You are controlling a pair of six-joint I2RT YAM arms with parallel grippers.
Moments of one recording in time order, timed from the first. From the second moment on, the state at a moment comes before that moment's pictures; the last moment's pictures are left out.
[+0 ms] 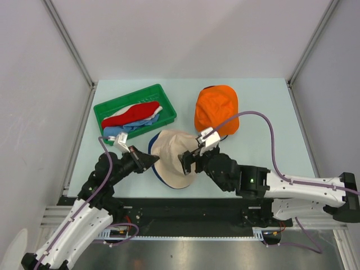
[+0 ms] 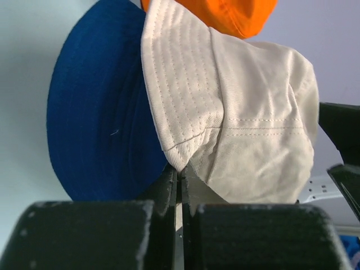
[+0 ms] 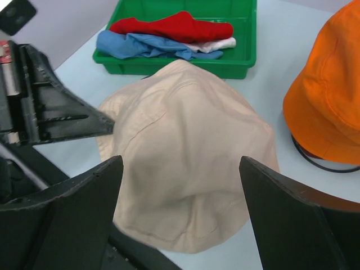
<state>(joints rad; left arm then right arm) -0.48 0.41 0.41 -0.27 0.25 -0.88 1.39 1.05 0.93 -0.12 0.75 0.32</state>
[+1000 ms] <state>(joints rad) -0.46 0.69 0.44 -0.13 0.08 -0.74 1.07 1.26 0.98 -0.05 0.30 0.39</state>
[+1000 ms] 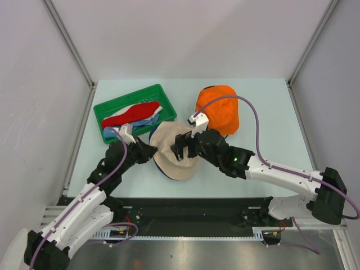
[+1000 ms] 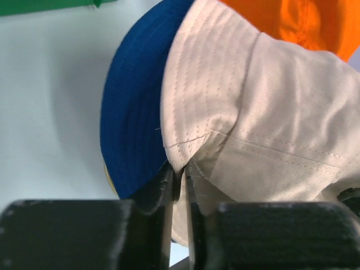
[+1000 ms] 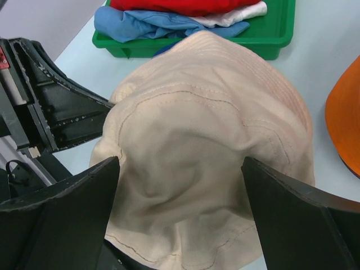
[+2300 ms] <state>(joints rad) -0.21 1.62 1.16 -0.20 -0.30 -0.11 0.78 0.99 1.03 -0.26 0.06 0.30</state>
